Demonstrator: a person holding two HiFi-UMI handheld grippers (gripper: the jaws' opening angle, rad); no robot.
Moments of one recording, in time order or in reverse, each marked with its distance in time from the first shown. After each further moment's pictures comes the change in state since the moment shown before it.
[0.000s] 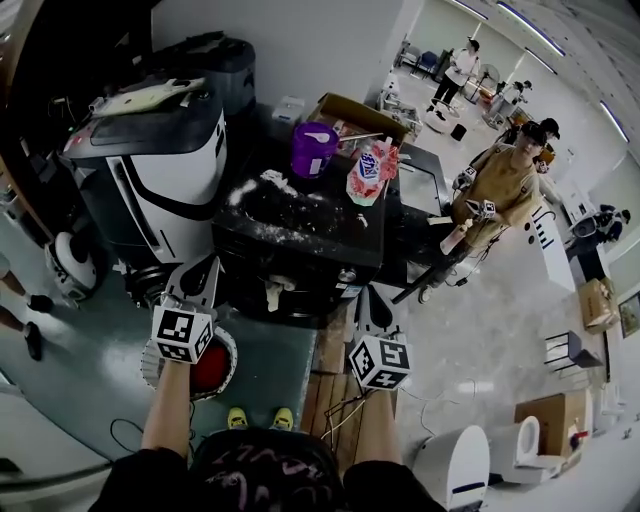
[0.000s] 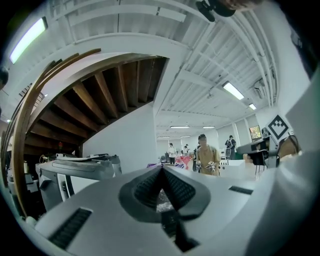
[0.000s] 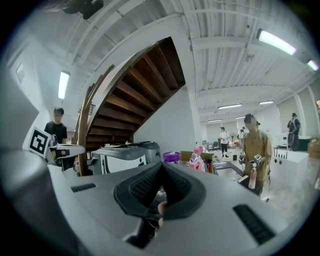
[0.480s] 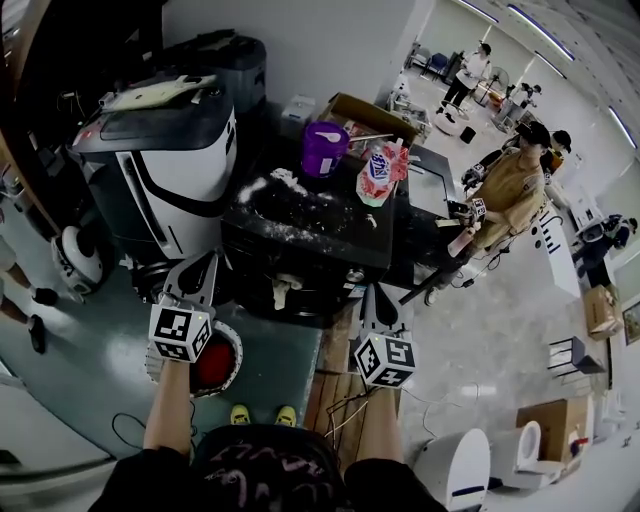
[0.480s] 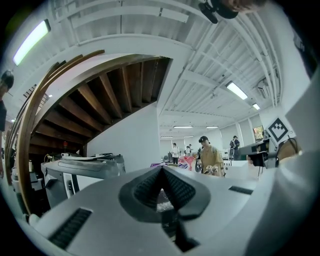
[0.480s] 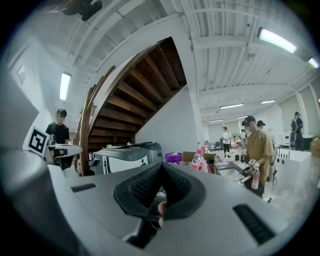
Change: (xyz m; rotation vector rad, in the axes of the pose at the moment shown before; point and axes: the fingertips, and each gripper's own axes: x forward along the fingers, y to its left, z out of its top) left arm -0.015 0.017 0.004 -0.014 0.005 0.034; right arm 0.006 0.007 0.003 -0.001 -0.005 0.020
